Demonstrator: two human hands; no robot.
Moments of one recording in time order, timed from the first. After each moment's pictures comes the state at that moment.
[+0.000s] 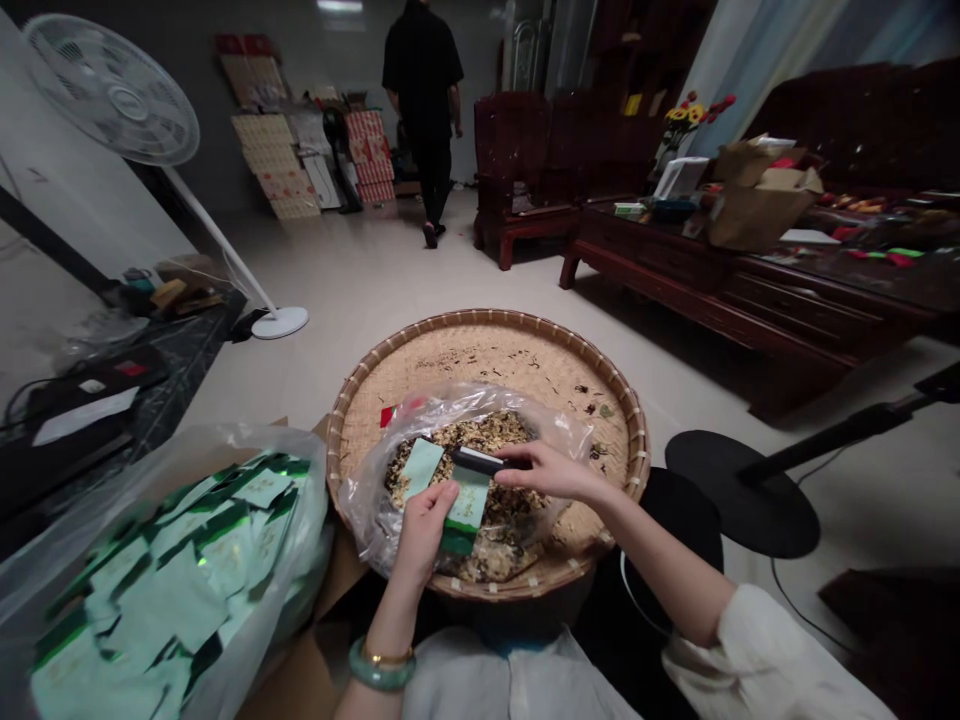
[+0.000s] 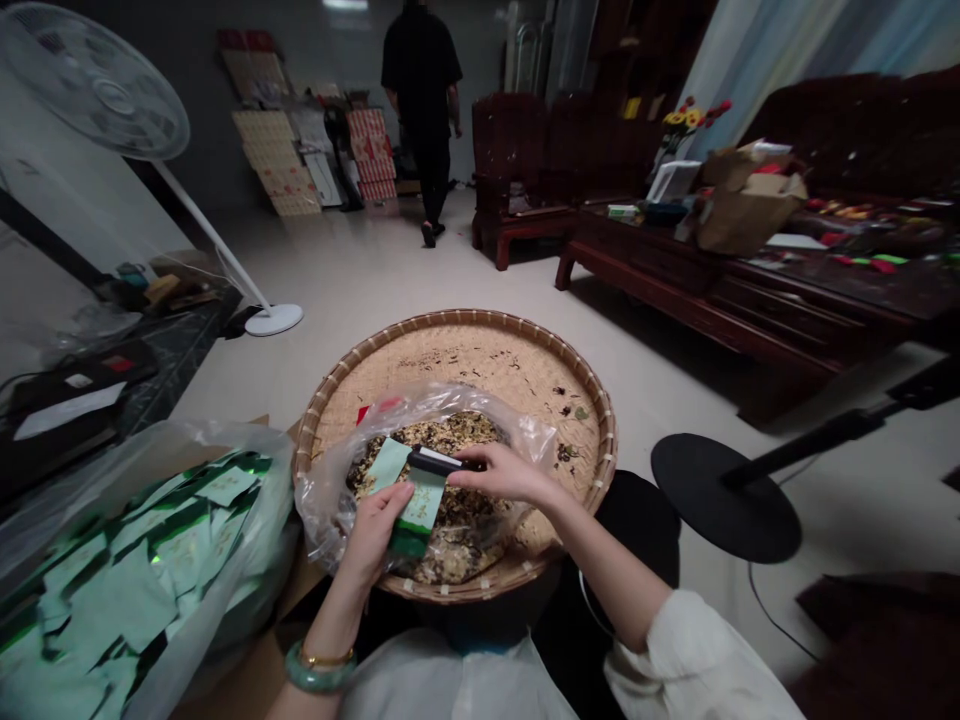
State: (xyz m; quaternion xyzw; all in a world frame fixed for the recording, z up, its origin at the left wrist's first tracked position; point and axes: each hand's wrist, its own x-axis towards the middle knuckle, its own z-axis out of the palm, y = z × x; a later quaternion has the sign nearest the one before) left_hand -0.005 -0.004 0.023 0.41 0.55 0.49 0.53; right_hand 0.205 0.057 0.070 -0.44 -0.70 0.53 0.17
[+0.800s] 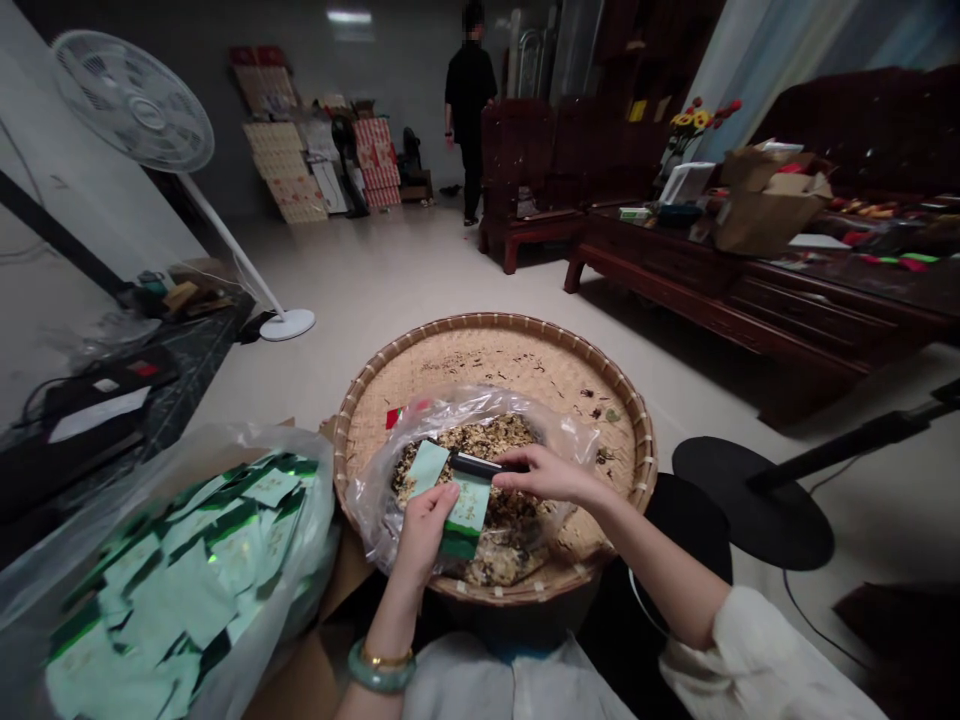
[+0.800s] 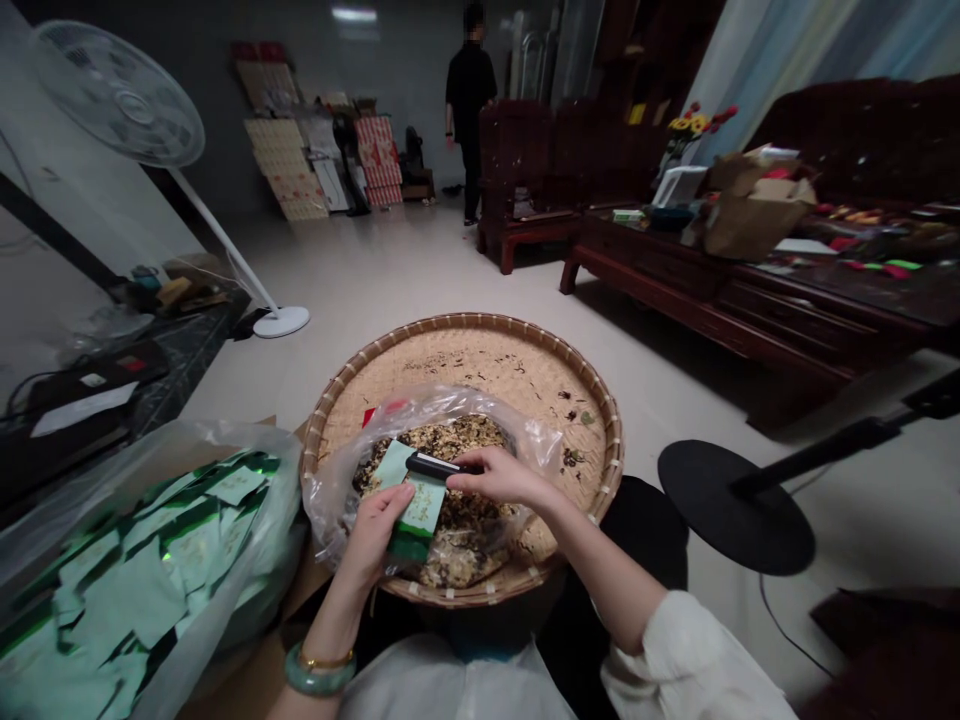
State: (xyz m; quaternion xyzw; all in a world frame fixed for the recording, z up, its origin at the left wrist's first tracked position) left_hand -0.013 -0.005 0.022 0.41 0.54 0.48 0.55; right_hand 0.192 0.058 0.068 -0.43 -0.69 0.57 0.15
